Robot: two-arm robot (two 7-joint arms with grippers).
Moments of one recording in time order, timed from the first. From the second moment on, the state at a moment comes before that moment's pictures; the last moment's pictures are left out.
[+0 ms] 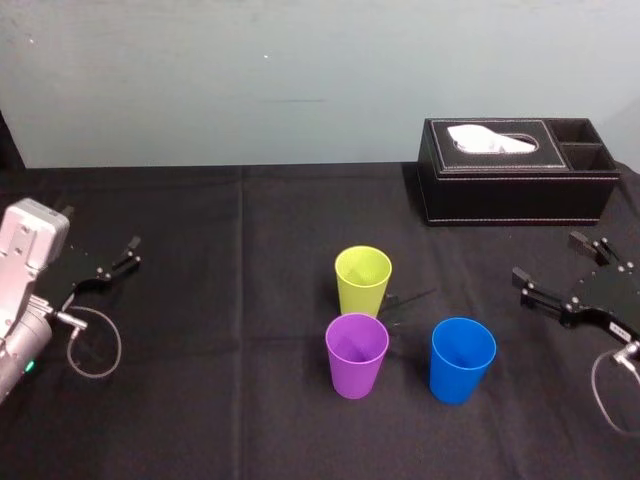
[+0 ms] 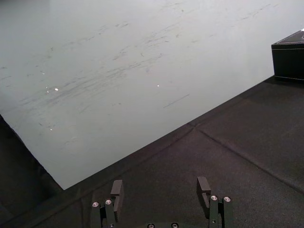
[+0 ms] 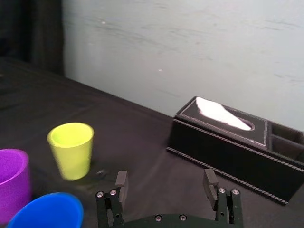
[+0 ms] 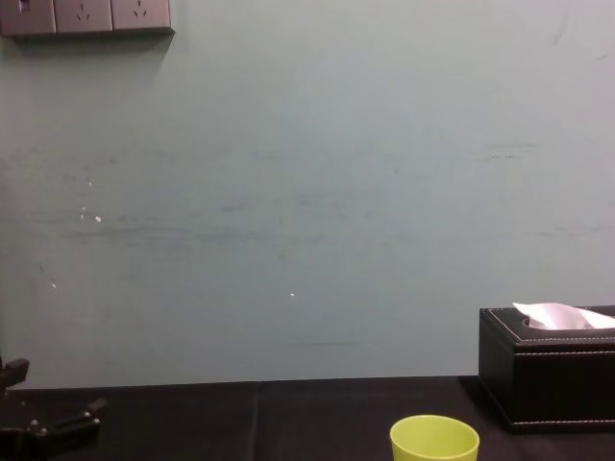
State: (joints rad) left arm -0.20 0.60 0.45 -1.41 -0.25 -0.12 0.03; right arm -0.11 0.79 -0.18 -1.72 0.50 -0.06 0.21
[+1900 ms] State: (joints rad) left arm -0.20 0.60 0.45 -1.41 -0.25 -0.12 0.03; right arm -0.25 0.78 -0.16 -1.64 0.58 -0.15 0.67
